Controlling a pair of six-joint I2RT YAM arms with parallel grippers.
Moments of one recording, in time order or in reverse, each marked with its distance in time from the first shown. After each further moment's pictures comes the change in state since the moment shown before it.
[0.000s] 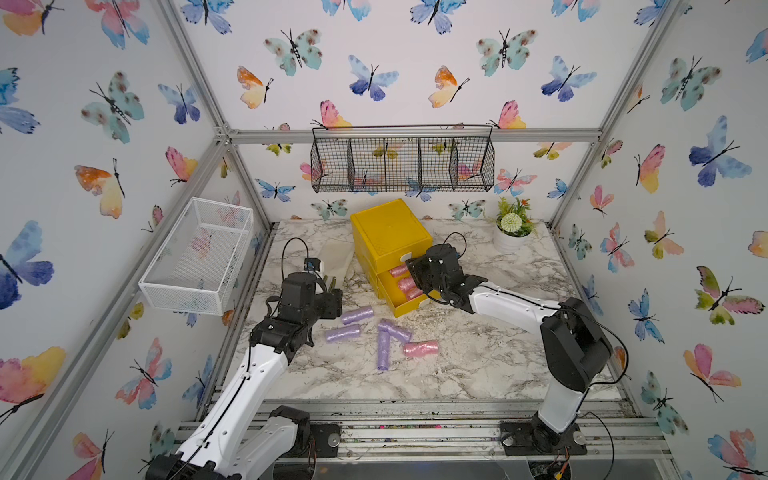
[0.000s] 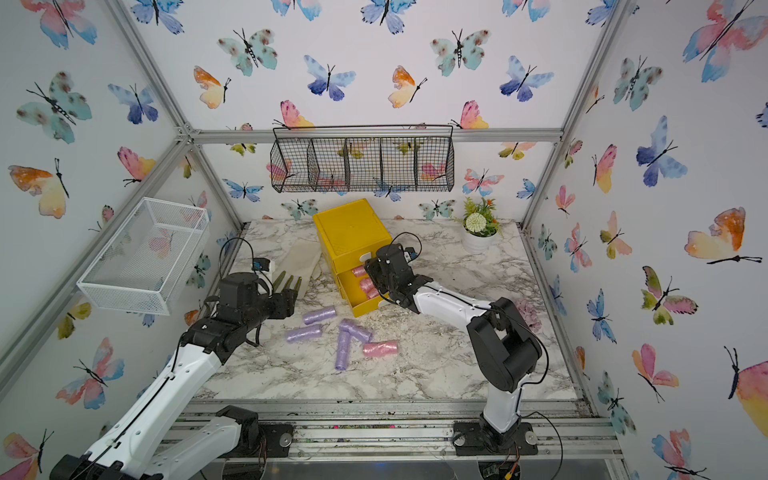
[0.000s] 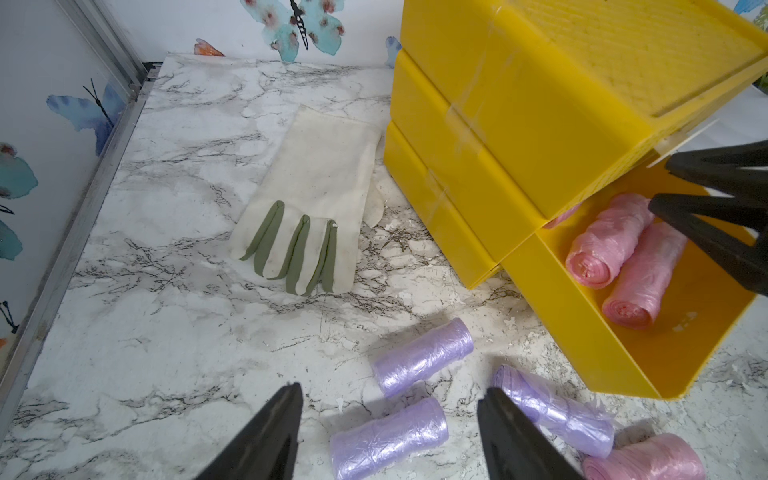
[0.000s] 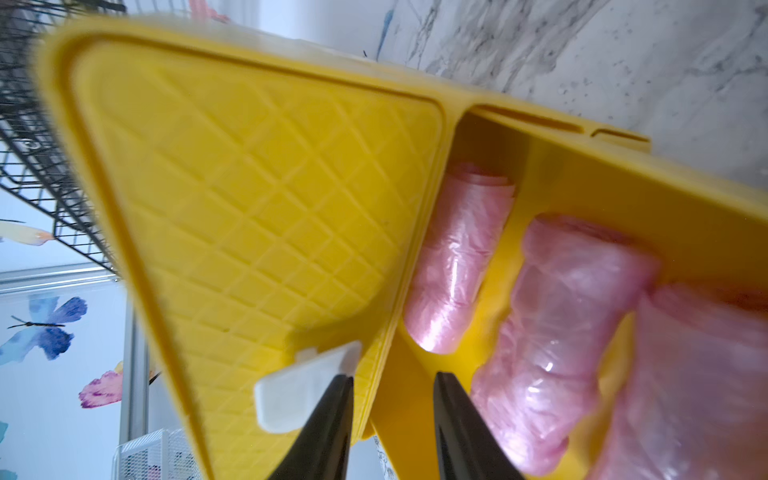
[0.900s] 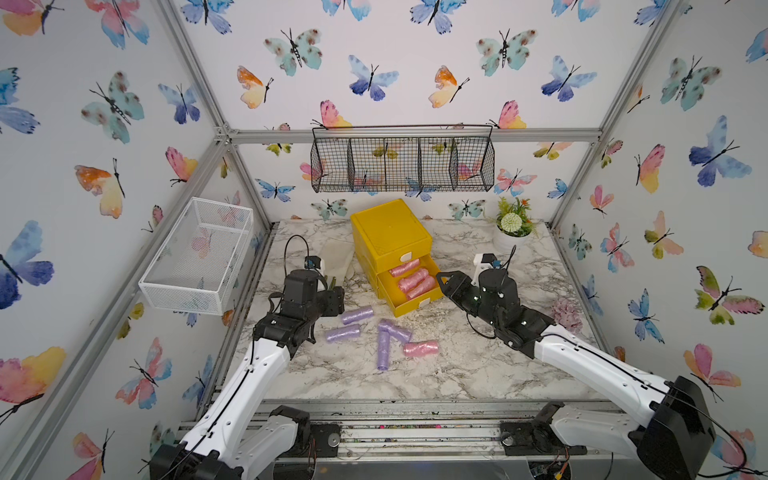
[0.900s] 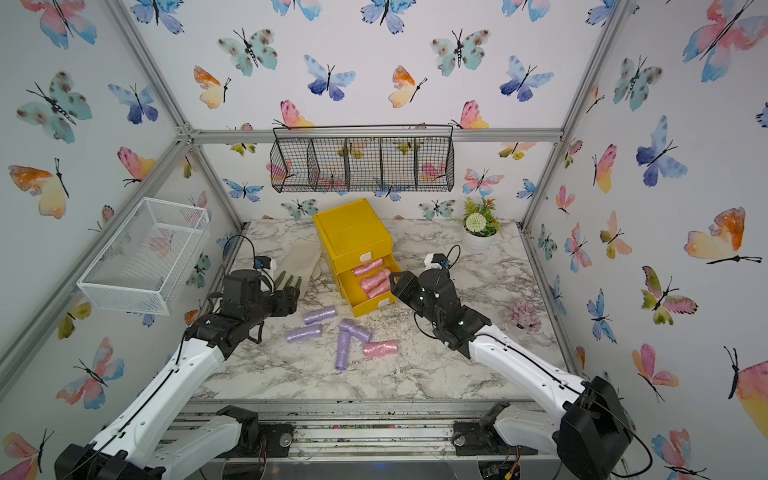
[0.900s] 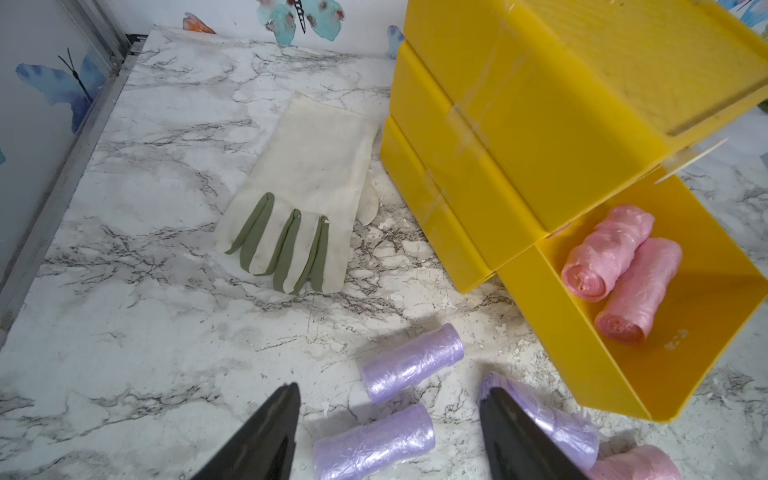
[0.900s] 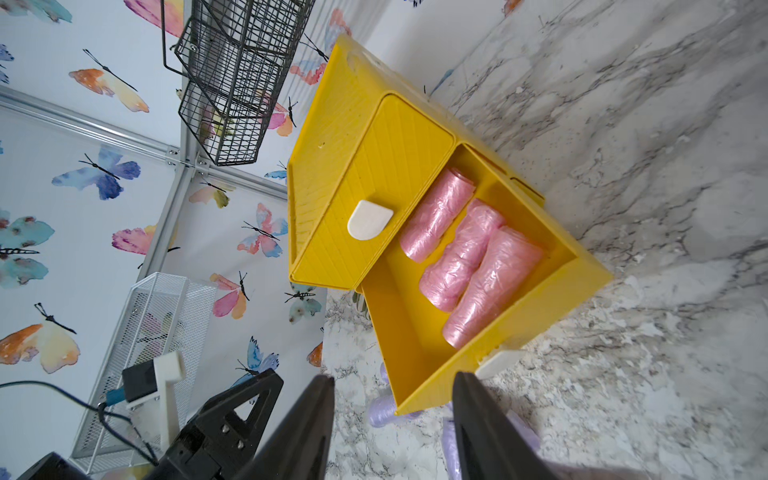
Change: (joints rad) left arm 0.002 0.082 0.053 0.007 0.025 -0.066; right arm -0.001 -0.619 -0.421 -0.089 0.006 -0.375
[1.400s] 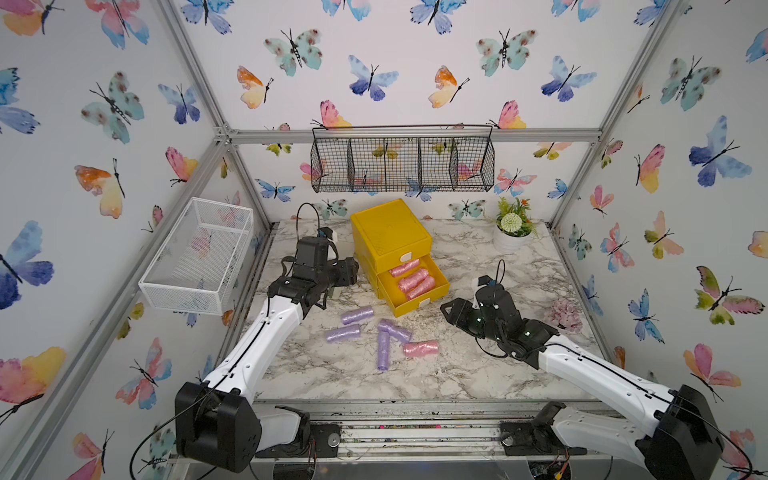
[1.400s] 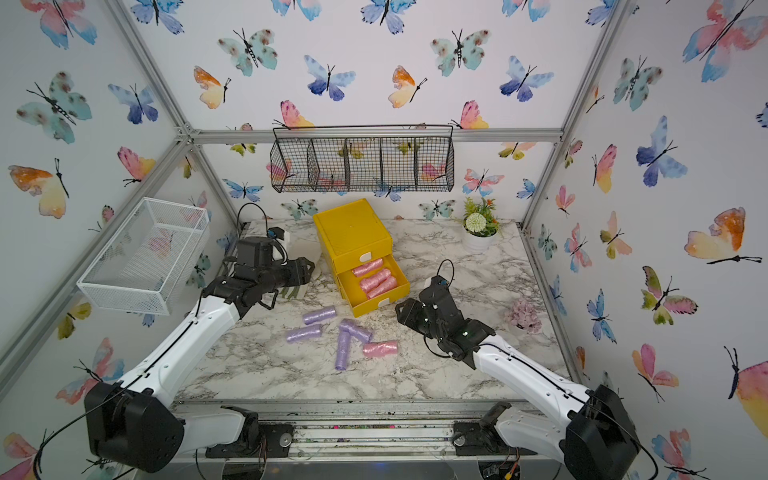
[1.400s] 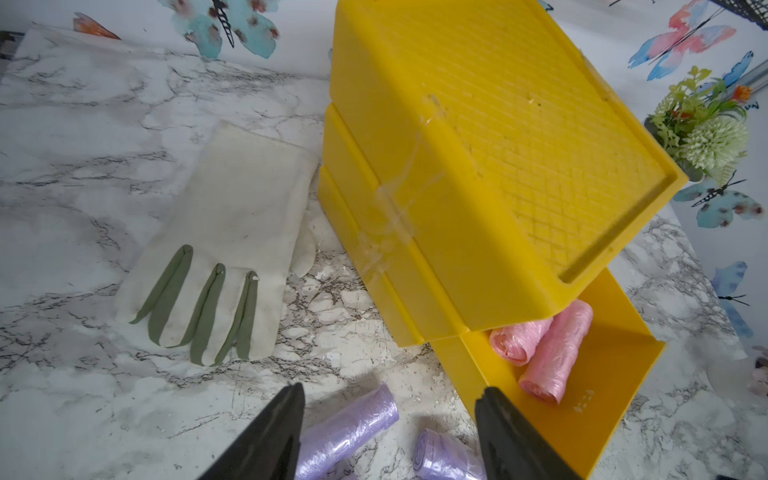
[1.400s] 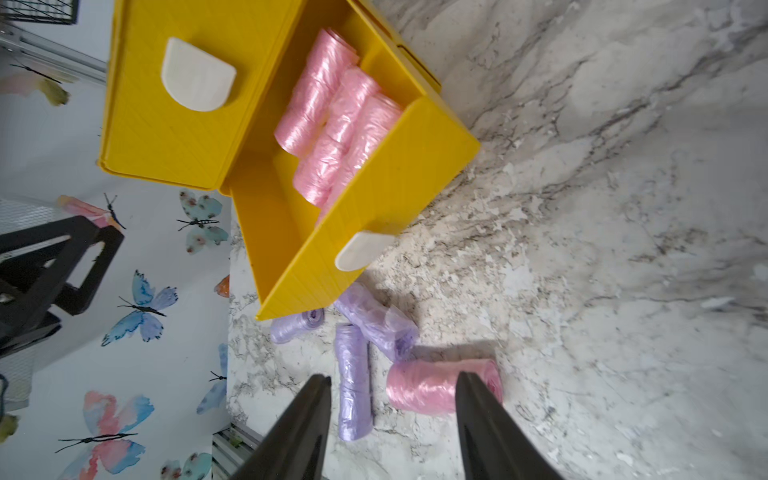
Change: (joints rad) left arm -0.018 0.259 0.249 0.000 0.146 -0.028; right arm 0.000 -0.024 -0.093 -0.249 -0.084 -0.066
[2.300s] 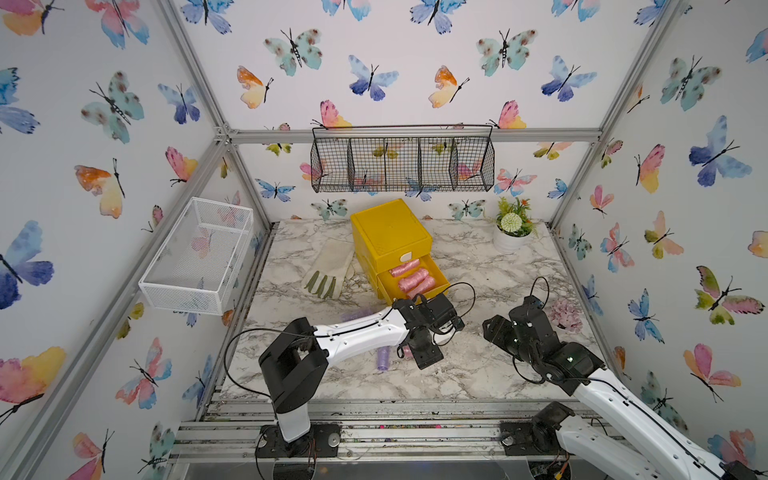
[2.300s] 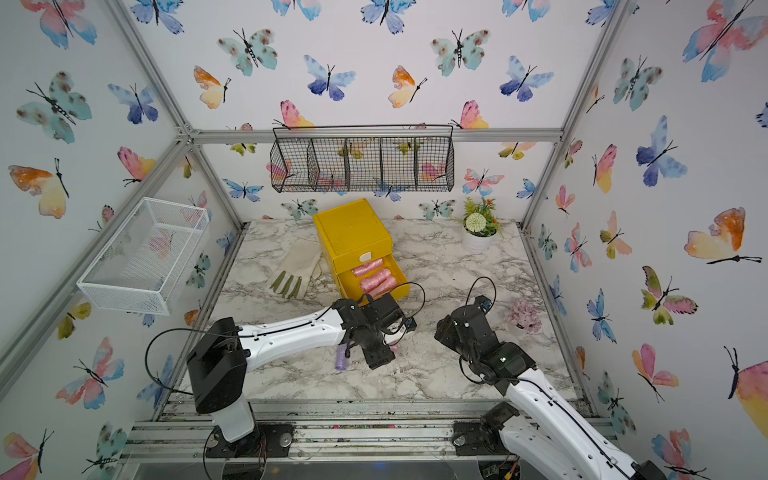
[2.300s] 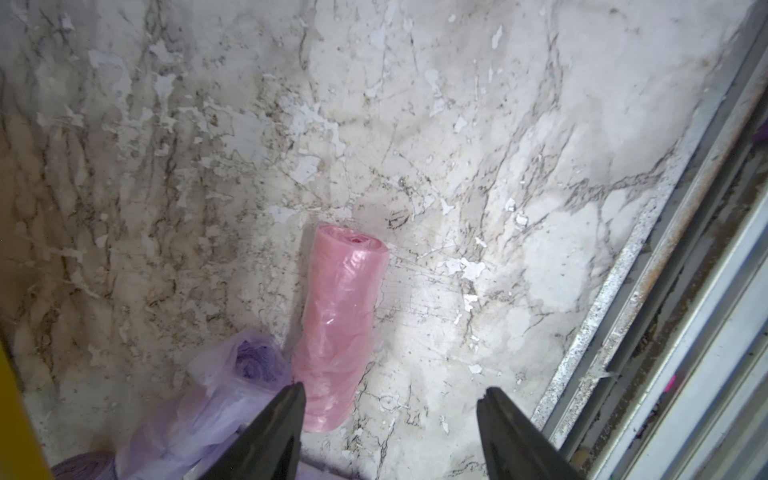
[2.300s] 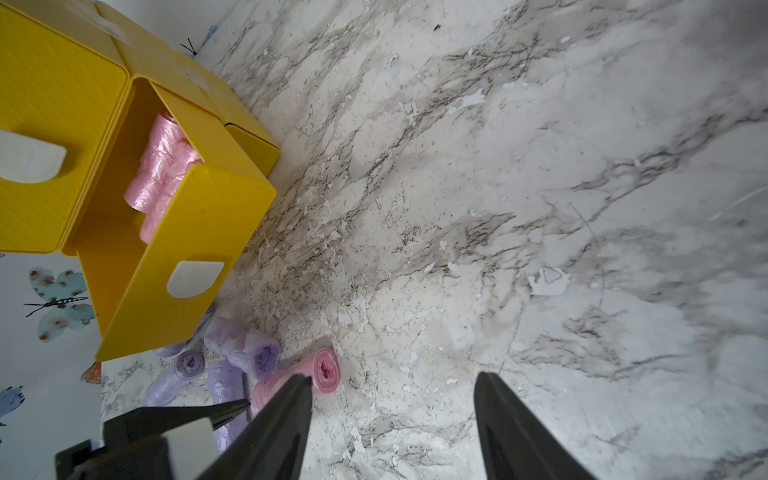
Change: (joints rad) left arm -0.760 0.502 0.226 -0.359 -0.102 0.494; right arm -0.127 -0.344 -0.084 -0.389 0.204 -0.053
